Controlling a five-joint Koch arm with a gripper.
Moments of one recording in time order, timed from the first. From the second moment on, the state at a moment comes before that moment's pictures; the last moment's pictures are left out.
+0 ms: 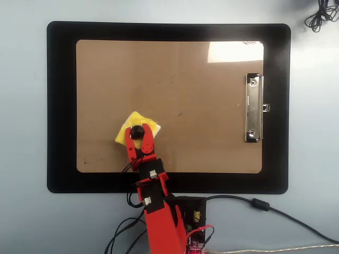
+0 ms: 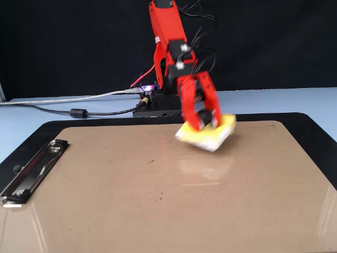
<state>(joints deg) -25.8 118.5 141.6 6.5 -96.8</state>
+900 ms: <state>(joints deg) -58.0 103.1 122.5 18.0 -102.9</state>
